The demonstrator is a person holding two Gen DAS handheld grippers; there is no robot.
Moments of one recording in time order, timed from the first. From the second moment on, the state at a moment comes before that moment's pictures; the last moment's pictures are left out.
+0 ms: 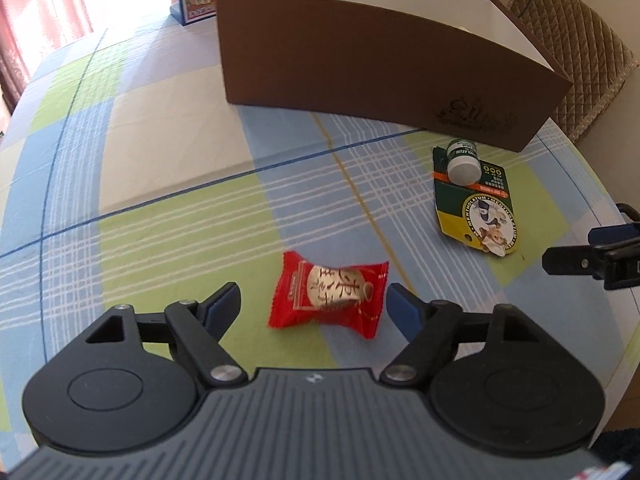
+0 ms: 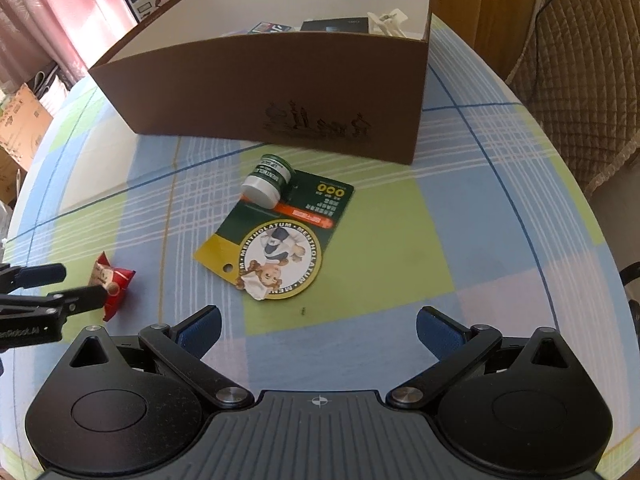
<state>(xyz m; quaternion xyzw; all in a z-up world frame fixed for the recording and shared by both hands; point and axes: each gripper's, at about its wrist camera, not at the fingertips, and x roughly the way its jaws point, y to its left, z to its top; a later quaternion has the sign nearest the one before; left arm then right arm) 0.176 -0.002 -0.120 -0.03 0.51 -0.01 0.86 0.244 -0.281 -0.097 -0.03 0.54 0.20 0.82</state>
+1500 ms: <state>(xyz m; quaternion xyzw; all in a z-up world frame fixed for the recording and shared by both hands) 0.183 0.047 -0.117 -0.04 0.50 0.05 0.87 0.310 -0.212 -0.126 -0.06 0.49 0.23 0.84</state>
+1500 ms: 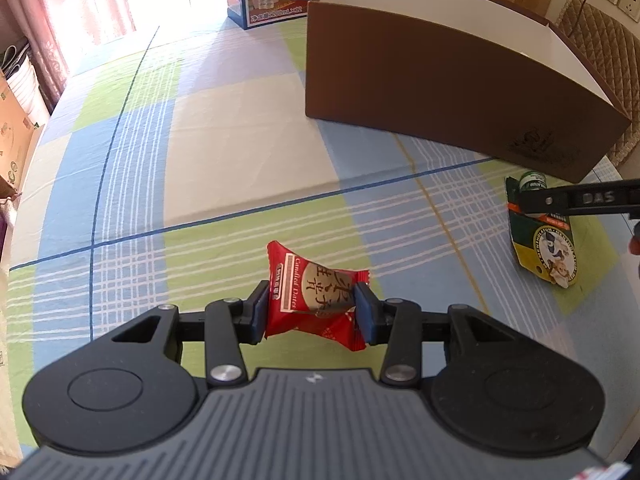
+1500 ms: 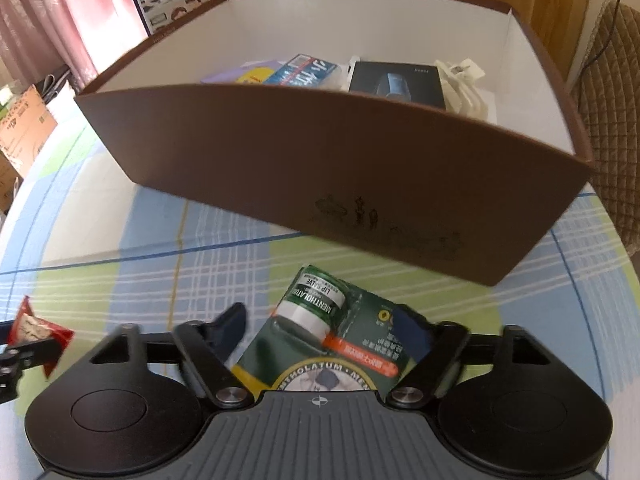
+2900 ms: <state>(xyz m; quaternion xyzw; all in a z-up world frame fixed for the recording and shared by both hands) 0.152 0.025 -0.114 -0.04 0.50 0.02 0.86 0.243 -0.238 -0.124 -0.13 0.48 0.31 0.81</state>
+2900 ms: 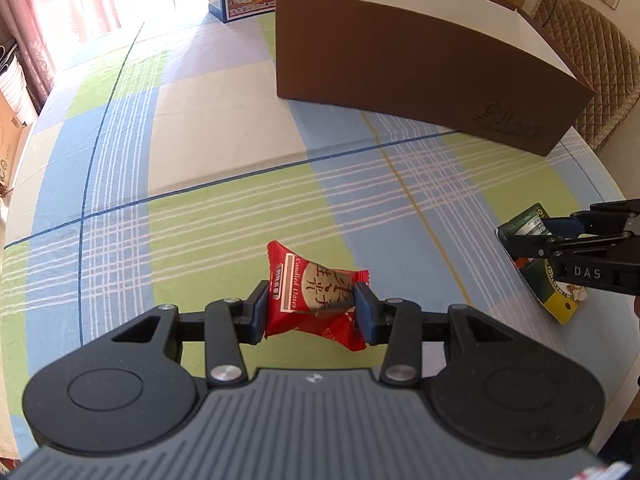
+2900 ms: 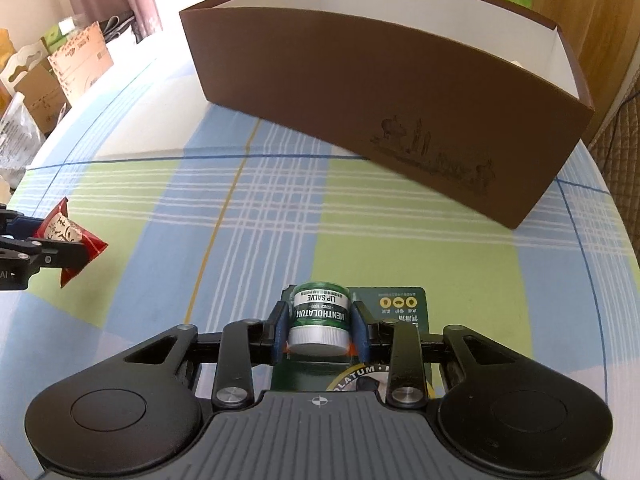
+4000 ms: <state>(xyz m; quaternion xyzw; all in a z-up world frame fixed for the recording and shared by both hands) 0.253 0.014 0.009 -0.02 0.39 -0.08 0.92 0.317 -0.253 0.027 -0.13 0.31 0.44 0.84</state>
